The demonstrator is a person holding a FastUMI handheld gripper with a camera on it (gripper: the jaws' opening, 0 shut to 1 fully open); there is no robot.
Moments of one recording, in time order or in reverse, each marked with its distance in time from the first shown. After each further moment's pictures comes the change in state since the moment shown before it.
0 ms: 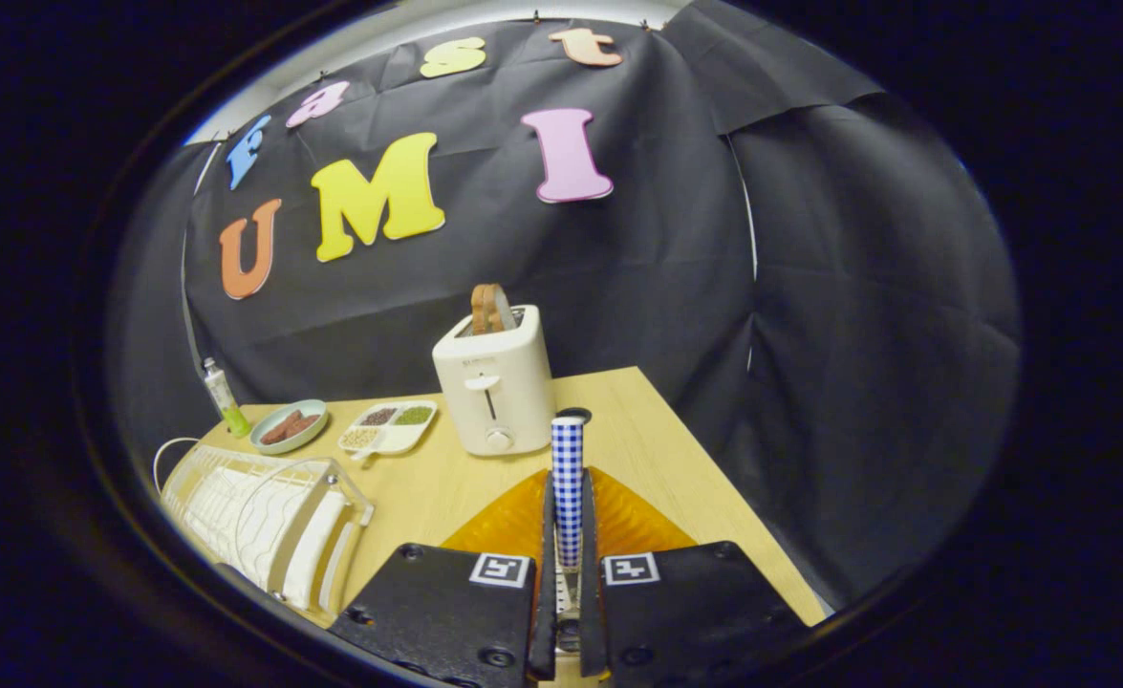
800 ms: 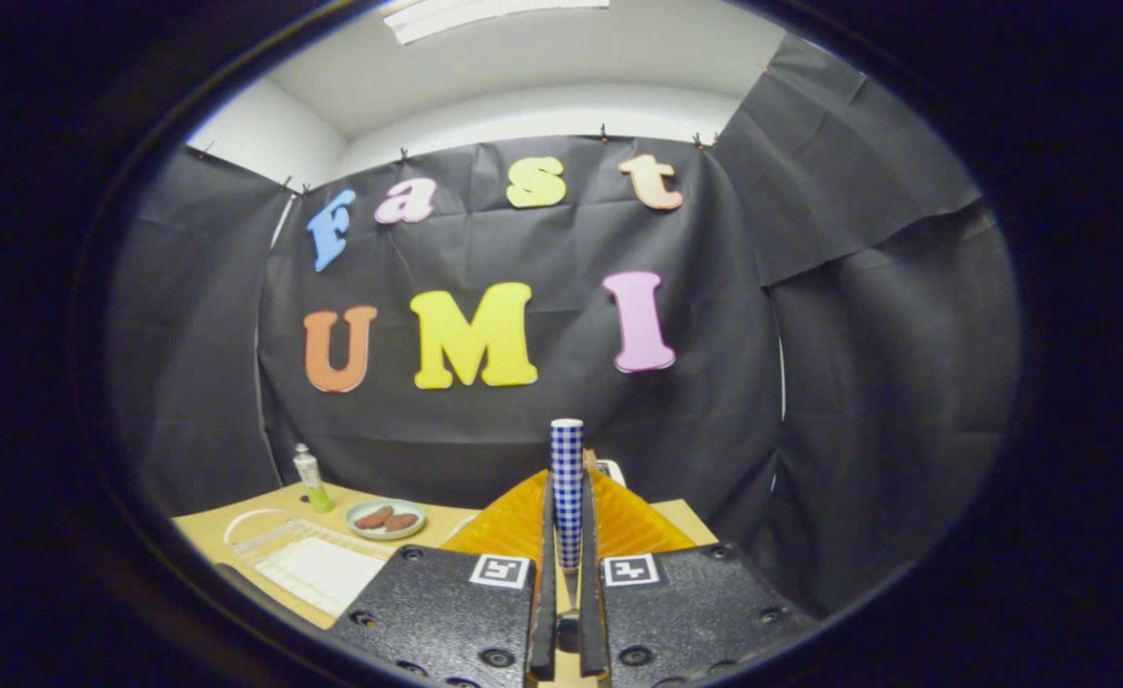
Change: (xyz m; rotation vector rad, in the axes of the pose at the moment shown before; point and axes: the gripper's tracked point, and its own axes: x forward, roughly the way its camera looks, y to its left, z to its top) arm -0.198 0.125 0.103 -0.079 -0.383 0.139
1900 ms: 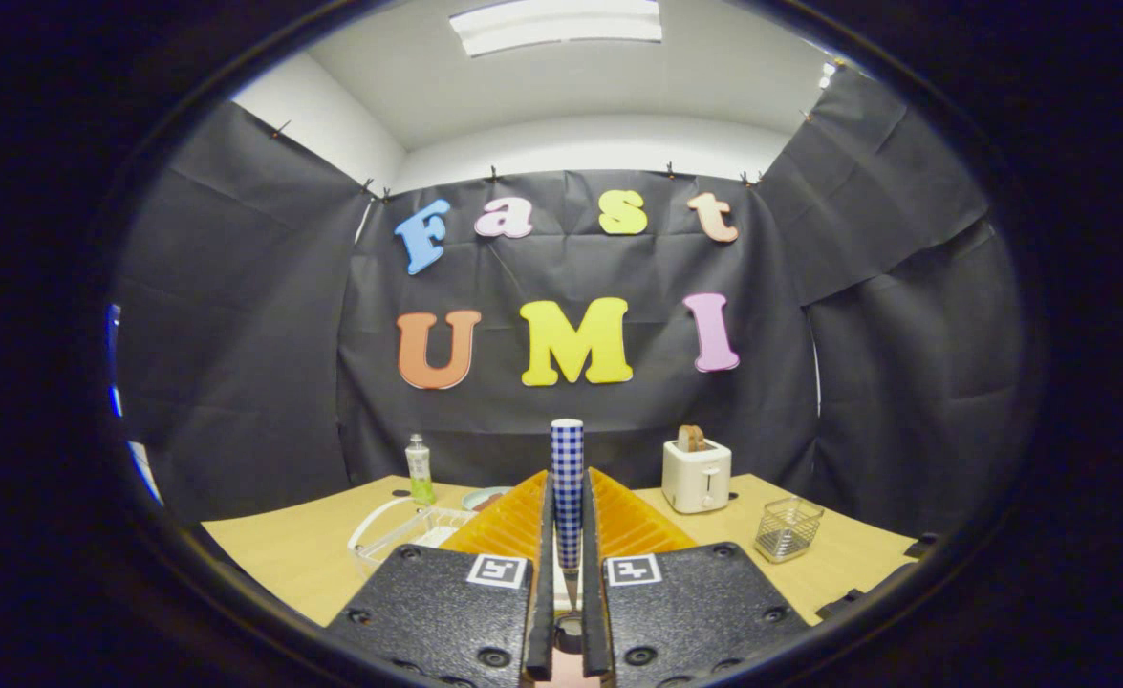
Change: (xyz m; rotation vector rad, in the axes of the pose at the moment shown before) arm -0.116 0.220 -0.126 -0.029 -0.059 0.029
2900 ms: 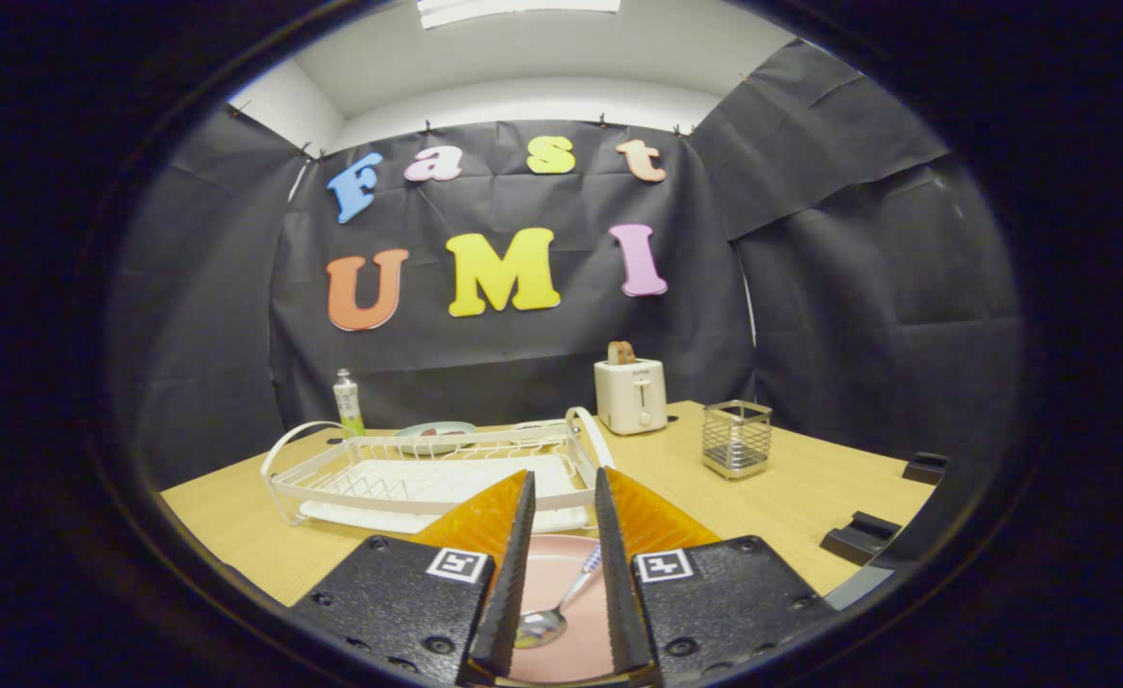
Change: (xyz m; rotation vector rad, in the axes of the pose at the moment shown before) arm -0.010 -0.078 -0.105 0.104 0.119 -0.192
